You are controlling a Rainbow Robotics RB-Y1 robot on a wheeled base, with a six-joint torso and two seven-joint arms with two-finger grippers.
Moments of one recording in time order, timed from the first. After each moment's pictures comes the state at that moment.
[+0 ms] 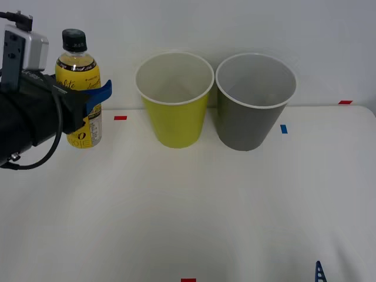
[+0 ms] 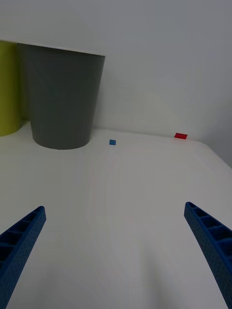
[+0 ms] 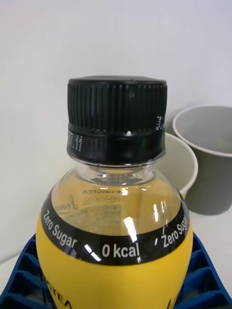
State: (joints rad) right arm 1.01 -0.29 0.17 -1.86 -0.12 -0.81 1.63; left arm -0.11 0.67 0.14 -2.51 0.77 1.00 -1.50
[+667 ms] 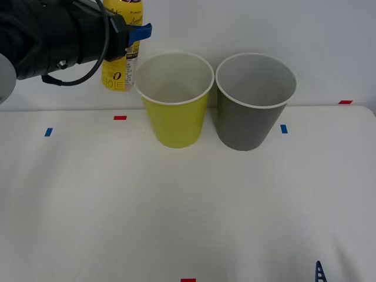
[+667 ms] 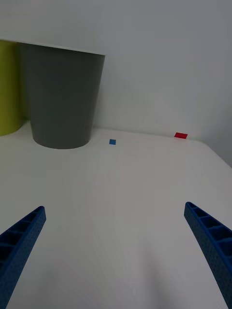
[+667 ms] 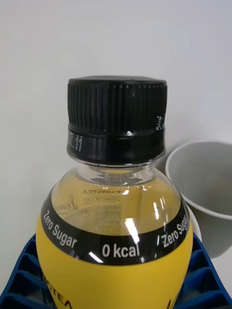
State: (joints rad) right arm 1.01 -0.29 0.17 -1.86 -0.12 -0.81 1.63; left arm -0.67 0.66 -0.07 -2.13 0.78 1.13 -1.47
